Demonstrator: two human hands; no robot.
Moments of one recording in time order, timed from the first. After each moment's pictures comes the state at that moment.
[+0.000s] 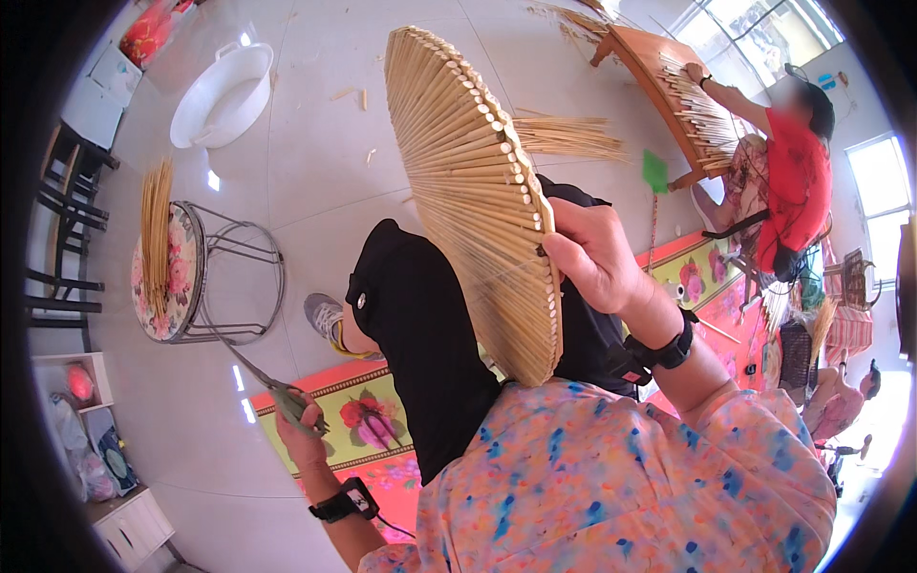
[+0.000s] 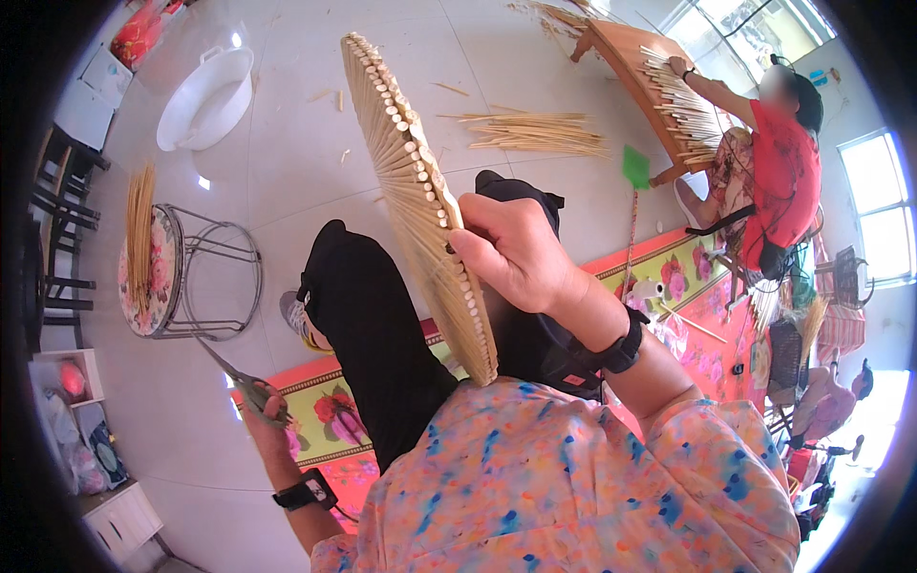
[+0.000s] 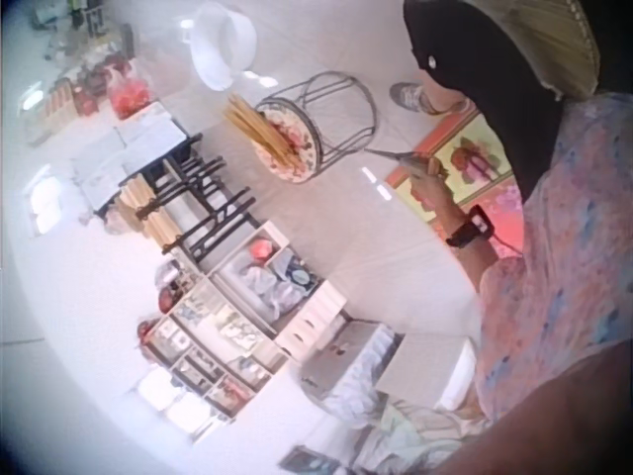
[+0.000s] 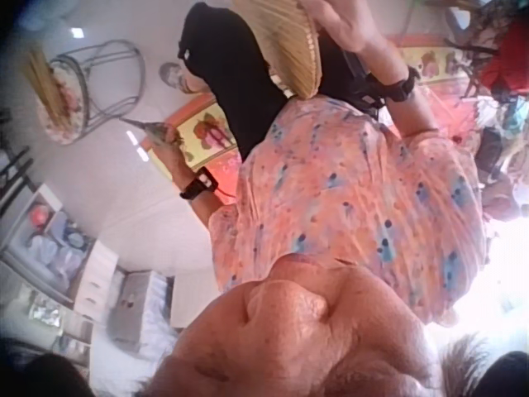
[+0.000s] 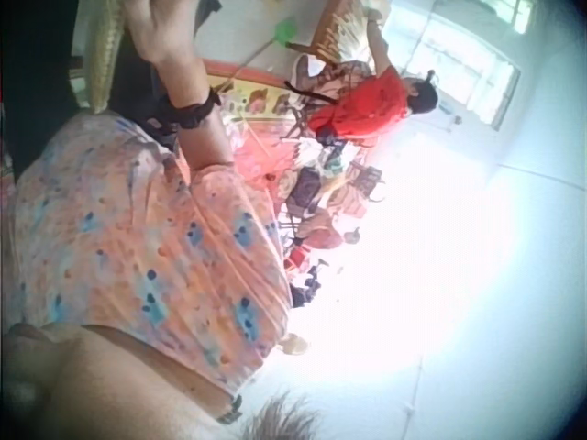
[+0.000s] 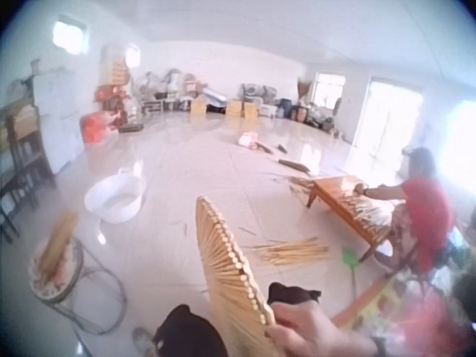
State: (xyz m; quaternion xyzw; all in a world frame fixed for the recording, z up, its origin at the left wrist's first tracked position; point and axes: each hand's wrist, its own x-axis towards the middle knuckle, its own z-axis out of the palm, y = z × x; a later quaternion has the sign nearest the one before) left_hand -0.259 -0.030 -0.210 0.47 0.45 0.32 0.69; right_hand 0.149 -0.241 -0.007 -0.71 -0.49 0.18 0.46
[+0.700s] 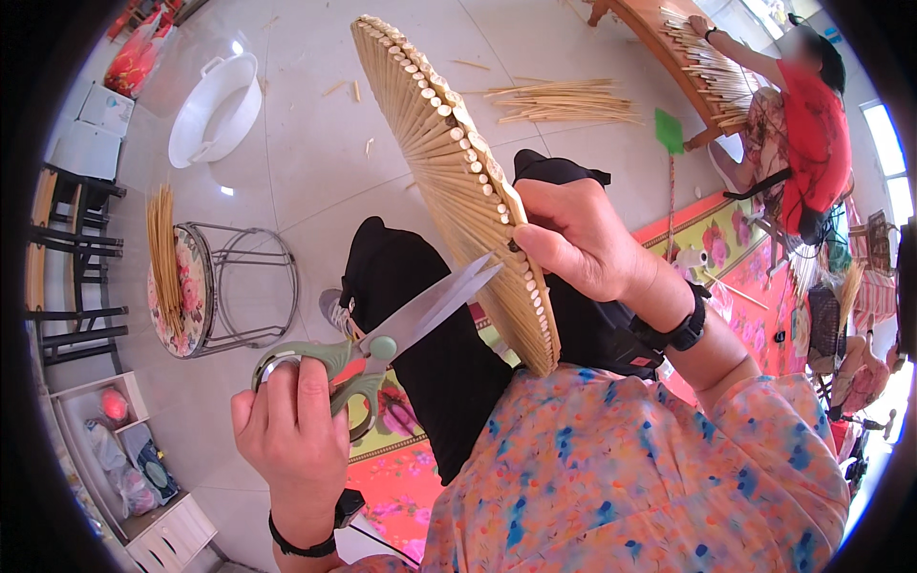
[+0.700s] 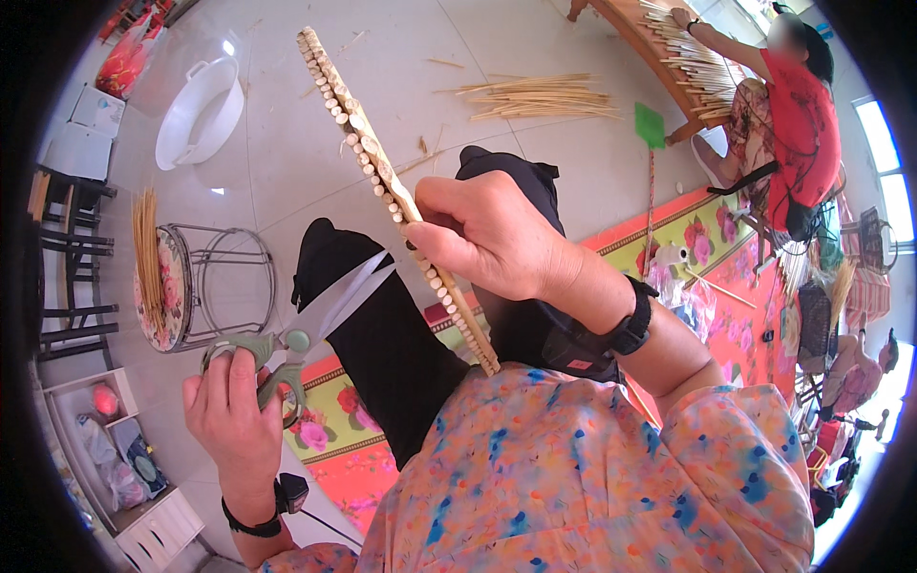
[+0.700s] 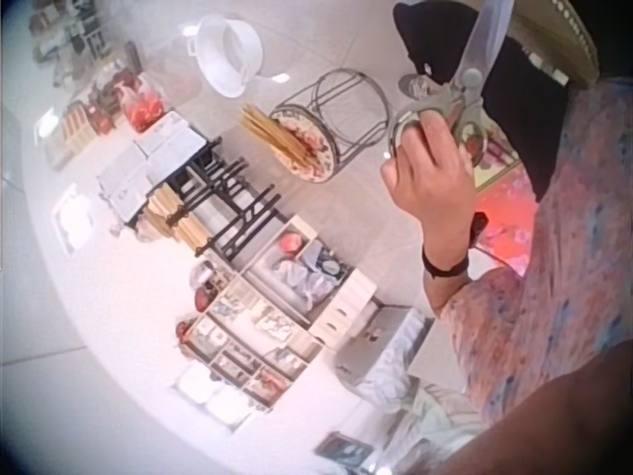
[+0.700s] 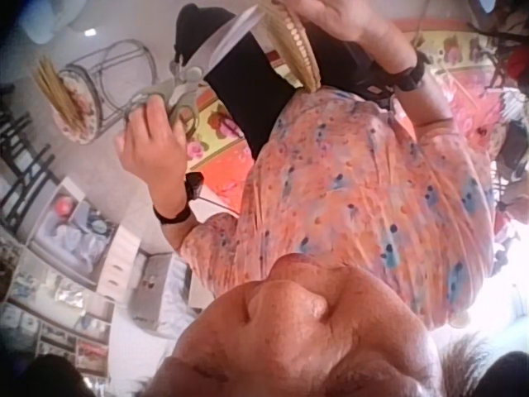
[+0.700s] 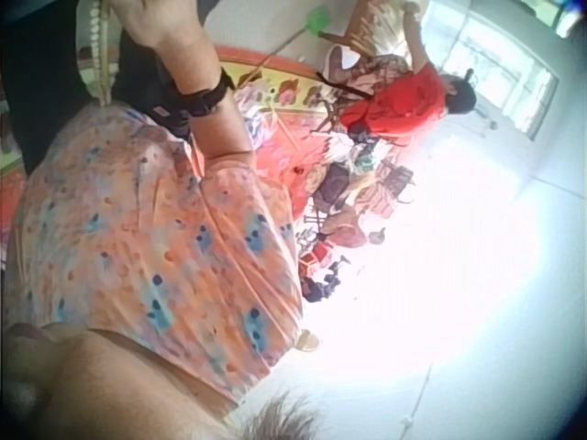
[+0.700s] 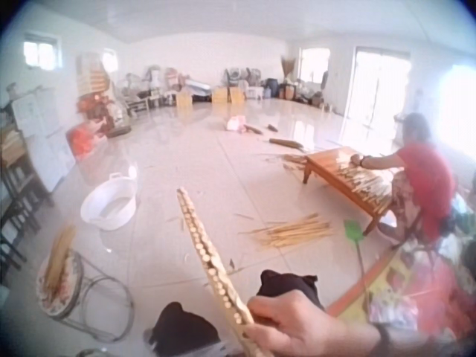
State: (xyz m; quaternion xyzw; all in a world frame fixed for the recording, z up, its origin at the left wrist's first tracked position) left_hand -0.110 -0.063 0.028 0.98 0.13 0.12 -0.04; right_hand 0.160 -0.239 -0.010 -0.69 -0.50 0.21 0.47
